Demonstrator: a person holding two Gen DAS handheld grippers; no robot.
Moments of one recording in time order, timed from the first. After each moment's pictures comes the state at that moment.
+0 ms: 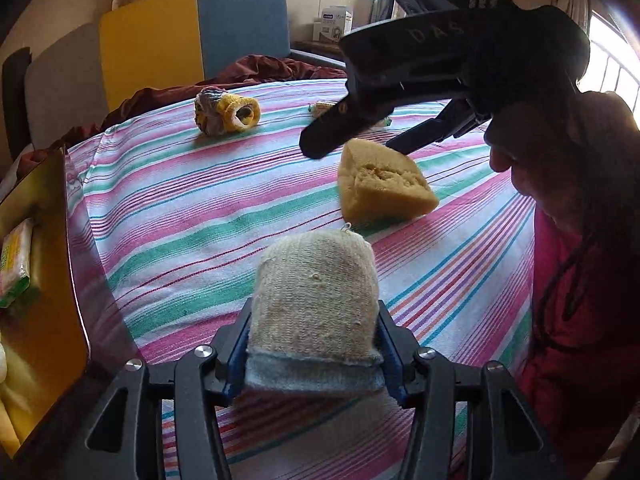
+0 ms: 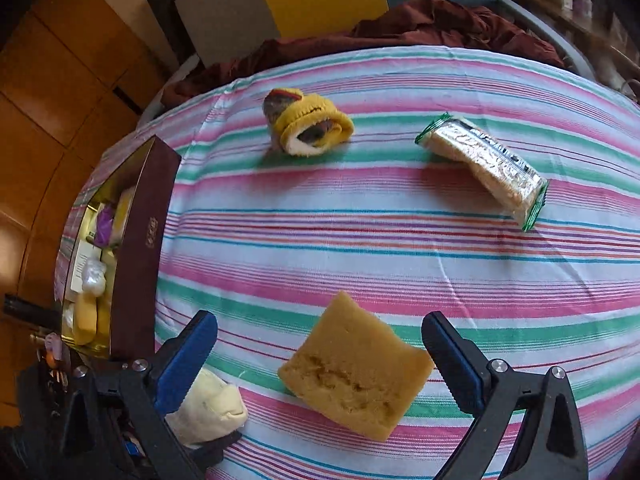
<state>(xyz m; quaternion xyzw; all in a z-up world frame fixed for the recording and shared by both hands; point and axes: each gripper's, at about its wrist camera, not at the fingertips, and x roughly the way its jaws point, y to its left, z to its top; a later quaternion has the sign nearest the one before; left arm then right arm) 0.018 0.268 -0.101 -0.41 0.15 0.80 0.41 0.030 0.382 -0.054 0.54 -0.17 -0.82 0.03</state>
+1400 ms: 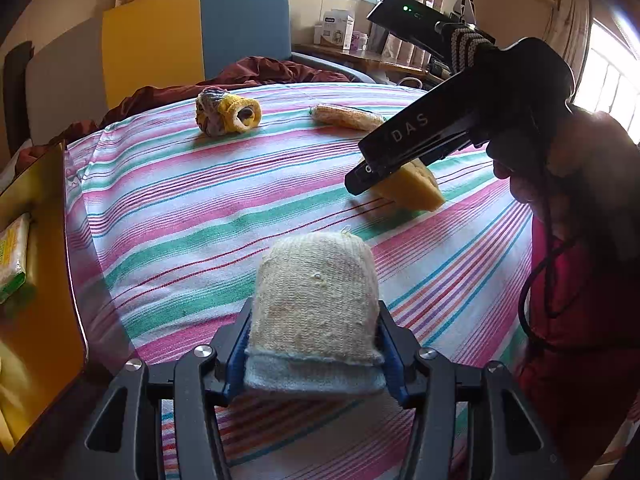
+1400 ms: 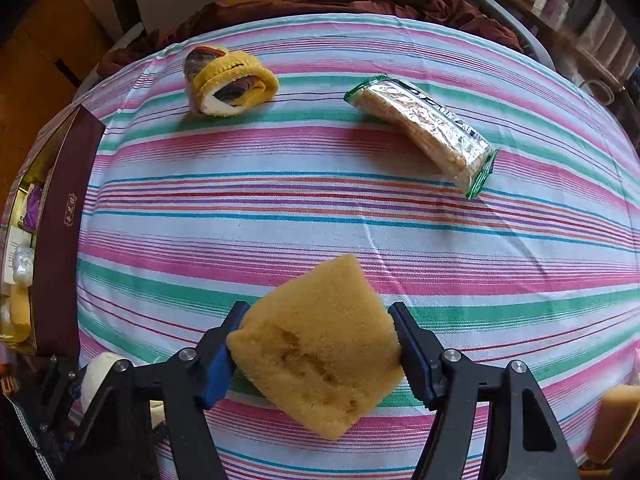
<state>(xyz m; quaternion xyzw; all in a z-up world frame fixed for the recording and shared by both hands) 0.019 0.270 -0.105 -0.41 0.14 0.81 0.41 0.017 0.411 -0.078 0.59 -0.11 -0.80 -0.08</state>
